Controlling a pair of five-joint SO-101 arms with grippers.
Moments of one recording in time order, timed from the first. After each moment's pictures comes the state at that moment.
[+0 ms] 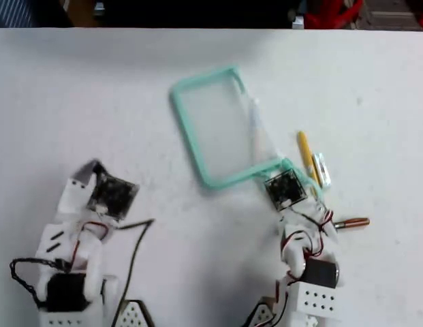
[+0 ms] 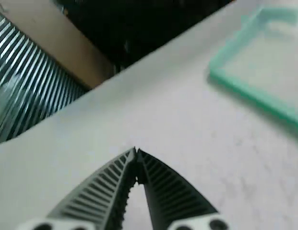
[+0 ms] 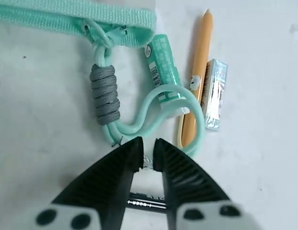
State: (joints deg) left arm -4.7 -104.7 78.9 55.1 -28.0; right arm 6.9 -90.9 96.7 48.0 41.9
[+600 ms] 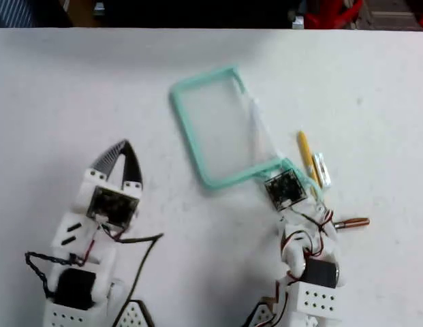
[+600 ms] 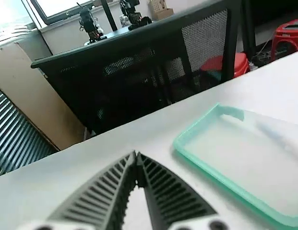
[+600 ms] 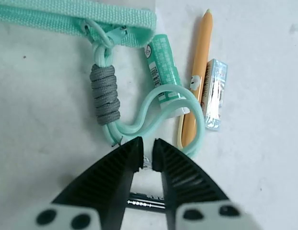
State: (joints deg) left arm 4.9 -104.7 85.5 38.3 -18.7; right arm 6.9 -90.9 96.7 48.0 41.9
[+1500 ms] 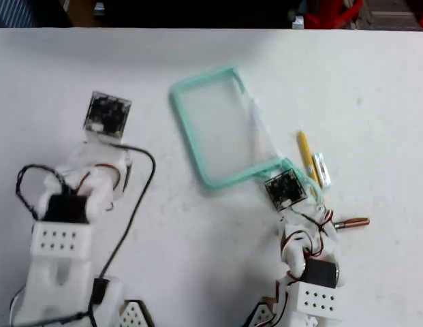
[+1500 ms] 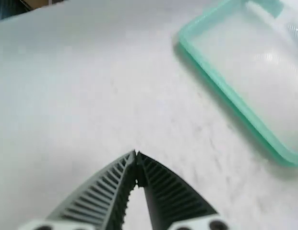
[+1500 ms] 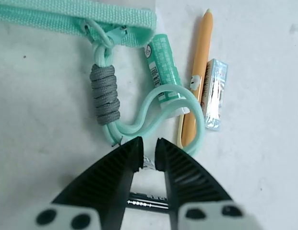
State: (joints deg) left arm -2.3 -49.1 52.3 52.8 -11.3; right arm 6.9 -90.9 96.7 48.0 41.9
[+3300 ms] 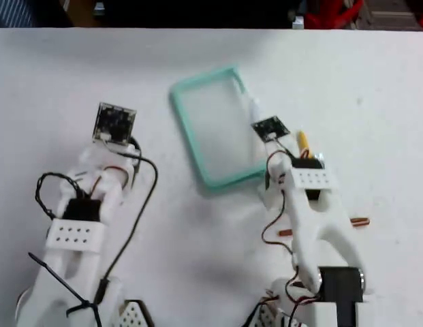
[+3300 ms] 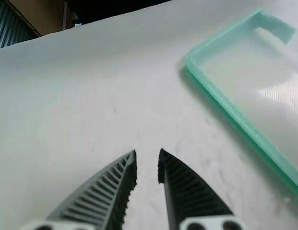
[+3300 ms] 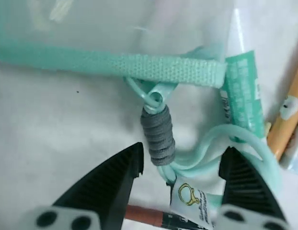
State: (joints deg) left arm -2.3 -47.3 67.0 26.8 -10.9; right arm -4.3 -10.9 45.4 55.1 25.6
